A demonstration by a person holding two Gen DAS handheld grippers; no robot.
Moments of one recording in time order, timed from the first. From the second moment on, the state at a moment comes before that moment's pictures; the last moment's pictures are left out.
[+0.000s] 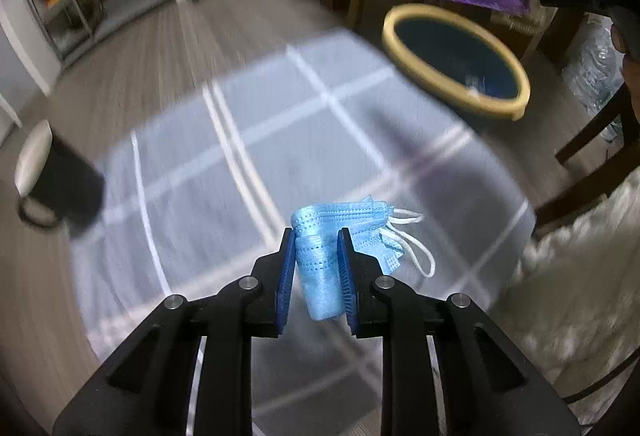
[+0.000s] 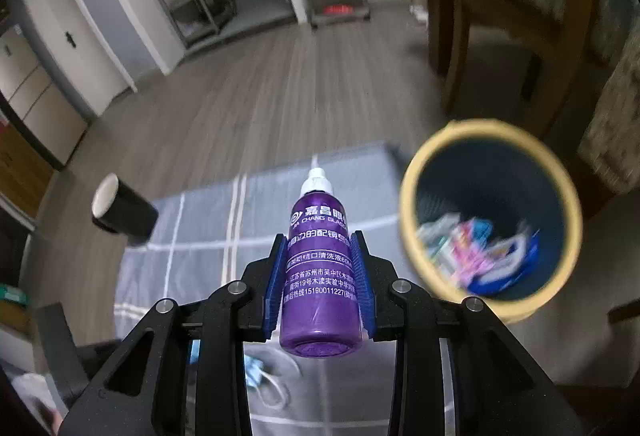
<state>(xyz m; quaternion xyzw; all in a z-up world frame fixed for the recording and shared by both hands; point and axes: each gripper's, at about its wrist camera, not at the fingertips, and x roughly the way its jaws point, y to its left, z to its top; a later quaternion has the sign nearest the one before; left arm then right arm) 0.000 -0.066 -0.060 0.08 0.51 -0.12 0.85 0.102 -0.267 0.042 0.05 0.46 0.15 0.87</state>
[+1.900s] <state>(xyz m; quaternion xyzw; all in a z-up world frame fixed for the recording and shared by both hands) -0.012 -0.144 0.050 0.08 0.35 -0.17 0.92 0.000 -0.367 0.044 0.12 0.41 0.03 0.90</state>
